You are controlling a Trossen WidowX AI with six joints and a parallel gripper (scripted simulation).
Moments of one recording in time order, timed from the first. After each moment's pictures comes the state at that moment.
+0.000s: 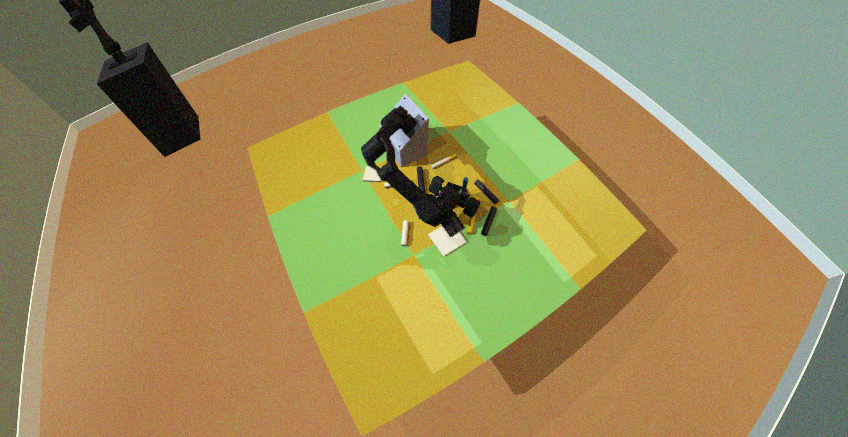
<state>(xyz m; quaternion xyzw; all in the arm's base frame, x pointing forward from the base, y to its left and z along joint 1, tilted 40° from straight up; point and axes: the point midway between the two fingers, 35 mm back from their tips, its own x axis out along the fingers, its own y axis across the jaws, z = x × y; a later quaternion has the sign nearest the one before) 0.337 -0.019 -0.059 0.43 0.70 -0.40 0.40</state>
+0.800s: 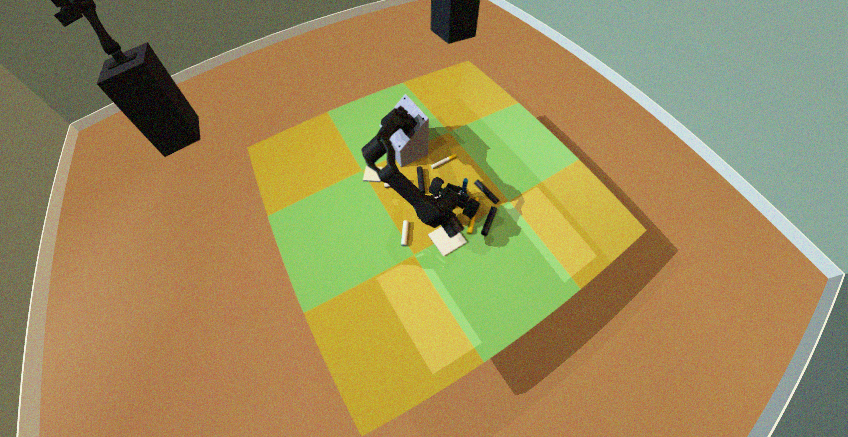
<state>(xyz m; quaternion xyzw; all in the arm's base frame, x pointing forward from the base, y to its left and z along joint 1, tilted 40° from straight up) 0.337 -0.023 -0.064 0.43 0.70 -0.40 0.40</state>
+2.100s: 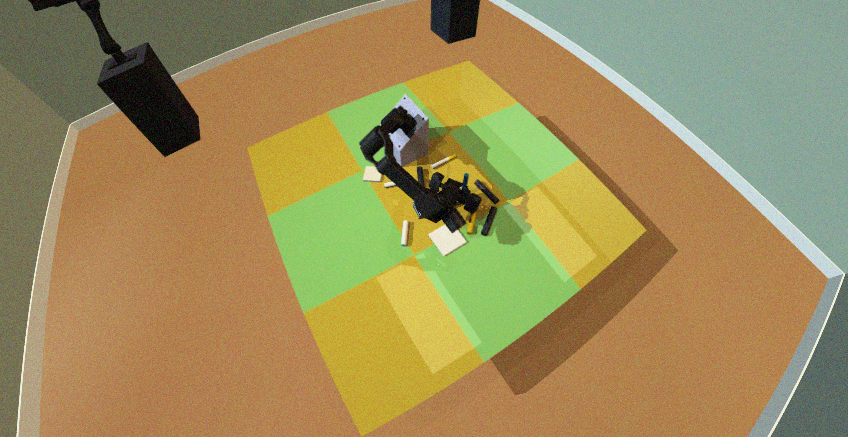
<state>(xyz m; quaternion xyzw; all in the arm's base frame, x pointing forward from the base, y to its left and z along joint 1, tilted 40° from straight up) 0.336 -0.004 -0.041 0.43 0.70 -0.40 0.41</state>
